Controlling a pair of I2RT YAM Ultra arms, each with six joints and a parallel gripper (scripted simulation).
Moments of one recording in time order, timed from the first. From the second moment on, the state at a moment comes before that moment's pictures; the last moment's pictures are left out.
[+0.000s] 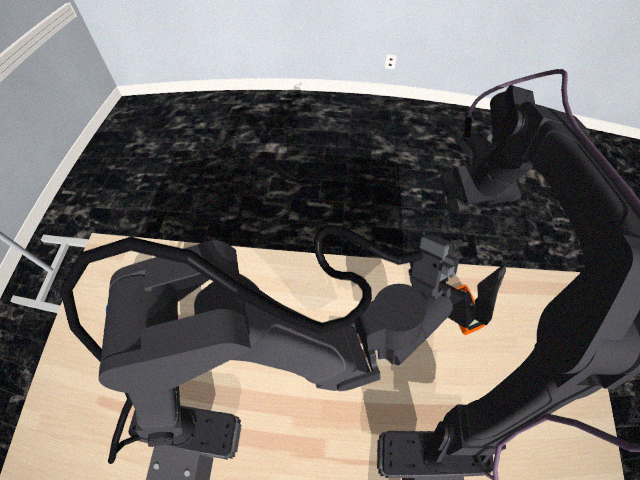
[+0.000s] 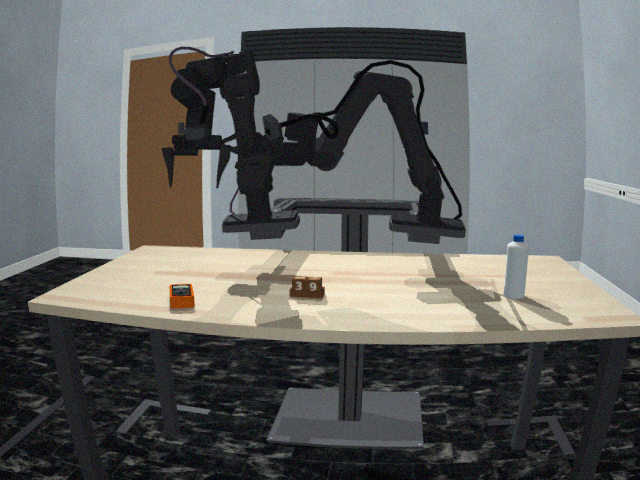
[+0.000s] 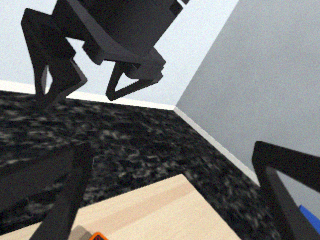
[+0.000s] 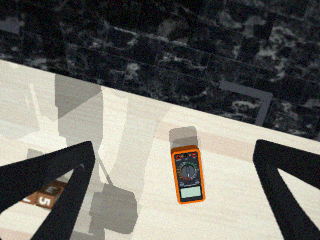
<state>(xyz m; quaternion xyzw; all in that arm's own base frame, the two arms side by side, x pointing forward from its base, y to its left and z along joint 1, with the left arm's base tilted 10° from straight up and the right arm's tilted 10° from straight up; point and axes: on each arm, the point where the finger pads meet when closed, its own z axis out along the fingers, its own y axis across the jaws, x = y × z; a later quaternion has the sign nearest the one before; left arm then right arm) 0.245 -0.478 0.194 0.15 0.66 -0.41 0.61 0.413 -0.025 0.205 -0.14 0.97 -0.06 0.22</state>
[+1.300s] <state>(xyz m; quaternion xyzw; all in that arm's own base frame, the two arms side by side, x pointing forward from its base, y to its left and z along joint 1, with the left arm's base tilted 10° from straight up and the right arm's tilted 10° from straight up) 0.195 -0.335 0.216 0.52 0.71 -0.19 0.43 0.404 0.008 0.171 -0.26 0.94 -0.08 0.18</state>
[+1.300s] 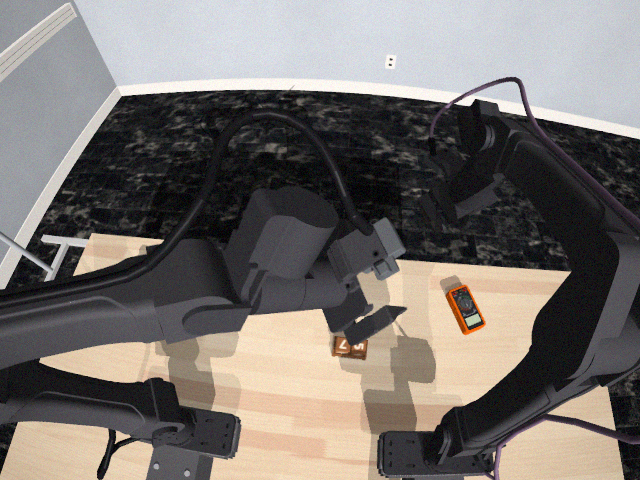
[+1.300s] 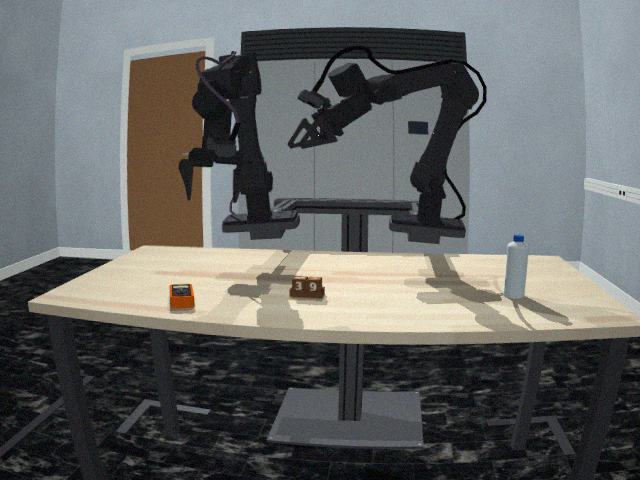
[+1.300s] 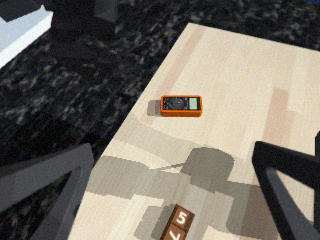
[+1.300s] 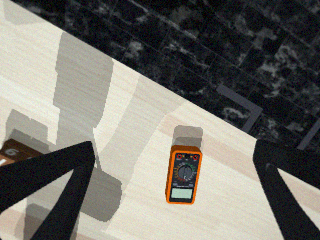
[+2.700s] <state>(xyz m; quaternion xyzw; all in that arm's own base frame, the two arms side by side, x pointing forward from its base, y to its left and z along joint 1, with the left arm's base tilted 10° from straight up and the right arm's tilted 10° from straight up) 0.077 -0.170 0.223 0.66 0.69 -0.16 0.25 0.158 0.152 0.001 -0.96 0.13 -0.22 -0.04</state>
